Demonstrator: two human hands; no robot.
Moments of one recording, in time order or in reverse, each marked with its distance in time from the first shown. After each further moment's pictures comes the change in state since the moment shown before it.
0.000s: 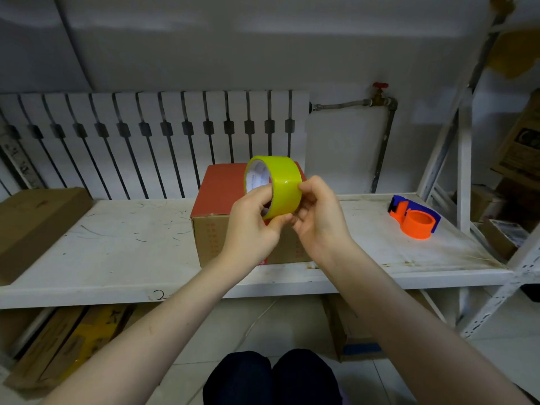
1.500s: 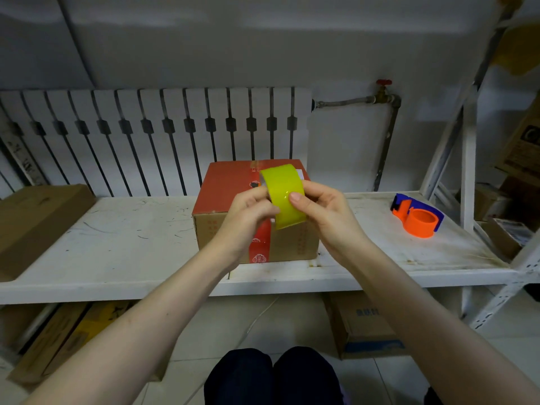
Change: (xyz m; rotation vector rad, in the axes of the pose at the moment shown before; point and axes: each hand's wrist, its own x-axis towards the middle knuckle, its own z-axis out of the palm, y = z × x) left_hand 0.004 0.008 -0.016 -0.544 -0.205 -0.351; right_hand 0.001 -0.004 -0.028 -0.482 -0.364 -0.295
